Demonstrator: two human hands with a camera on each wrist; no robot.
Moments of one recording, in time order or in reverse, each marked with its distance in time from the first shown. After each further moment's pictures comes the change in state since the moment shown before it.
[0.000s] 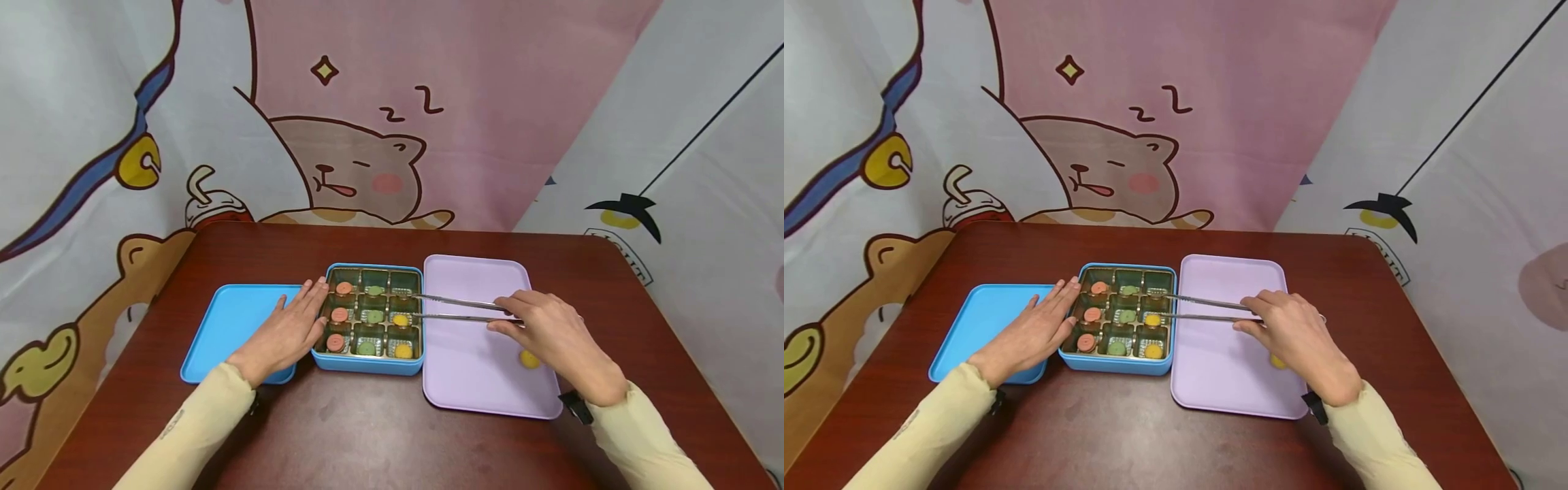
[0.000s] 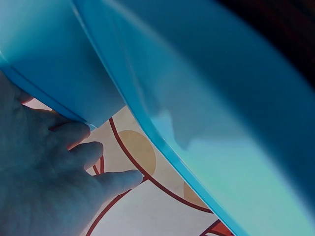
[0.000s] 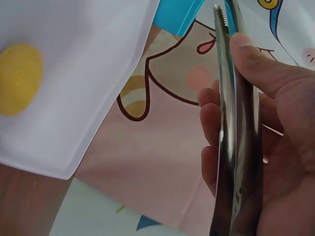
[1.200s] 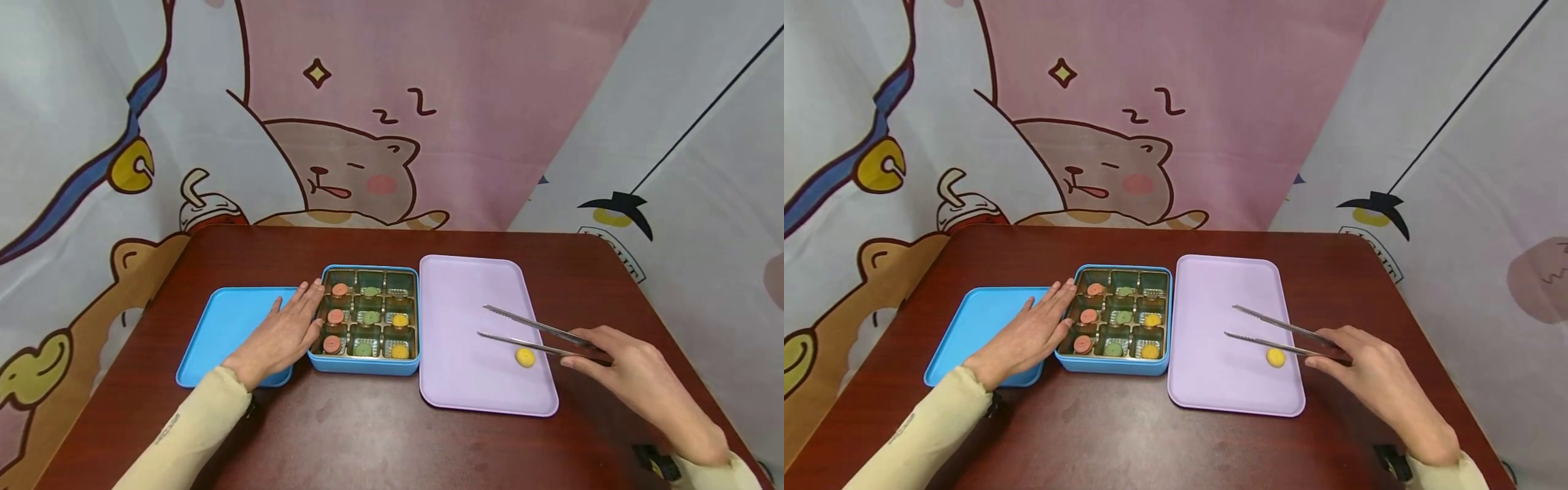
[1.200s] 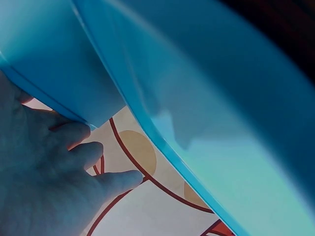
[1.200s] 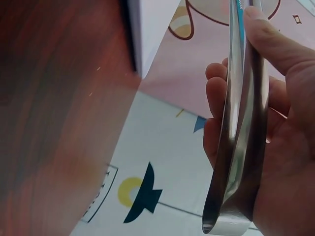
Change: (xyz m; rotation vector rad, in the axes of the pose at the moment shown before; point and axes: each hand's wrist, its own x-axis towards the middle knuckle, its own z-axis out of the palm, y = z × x) left_hand 0.000 -0.002 0.000 -0.004 -0.005 0.011; right_hand -0.102 0.050 -0.027 0.047 -0.049 0.328
